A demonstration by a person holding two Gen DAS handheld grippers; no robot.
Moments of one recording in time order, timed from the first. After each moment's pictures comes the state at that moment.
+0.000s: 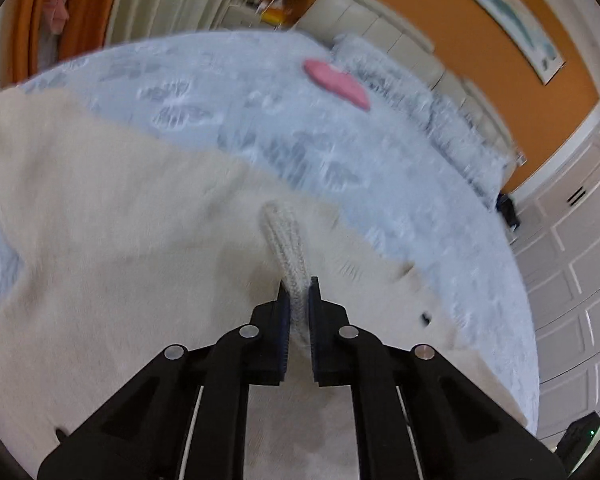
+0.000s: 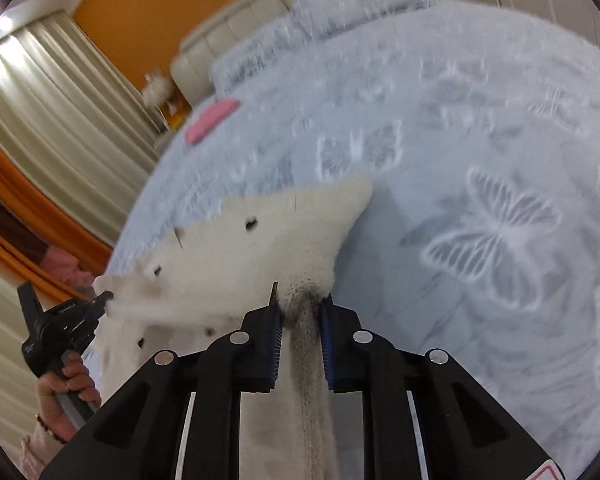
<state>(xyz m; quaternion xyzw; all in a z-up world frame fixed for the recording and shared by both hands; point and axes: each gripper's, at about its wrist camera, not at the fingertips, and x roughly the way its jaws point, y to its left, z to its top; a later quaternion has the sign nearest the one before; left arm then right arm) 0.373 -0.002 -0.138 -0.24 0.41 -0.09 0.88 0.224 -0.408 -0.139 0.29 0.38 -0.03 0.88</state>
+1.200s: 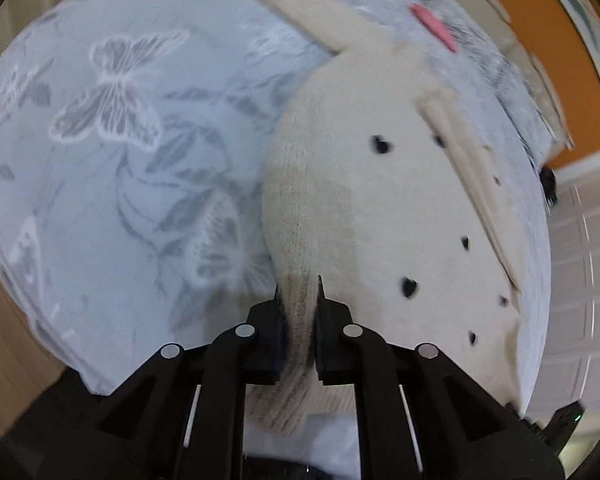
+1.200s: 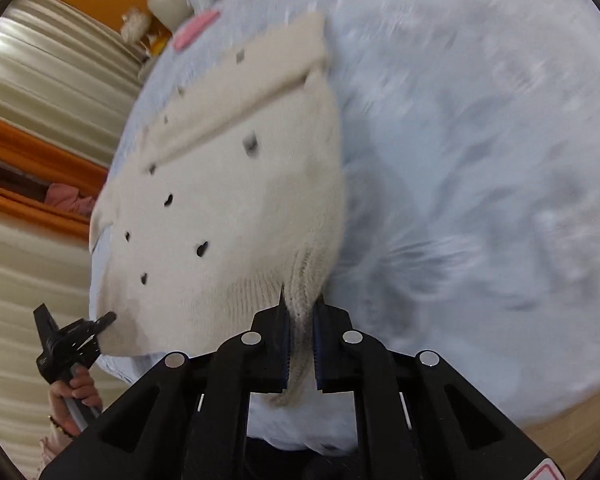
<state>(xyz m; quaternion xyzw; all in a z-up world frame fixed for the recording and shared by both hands) 0.127 0.136 -0.166 -0.26 0.56 -0.02 0.79 0.014 -0.362 -0.144 0.32 0.51 -0.02 0.80</state>
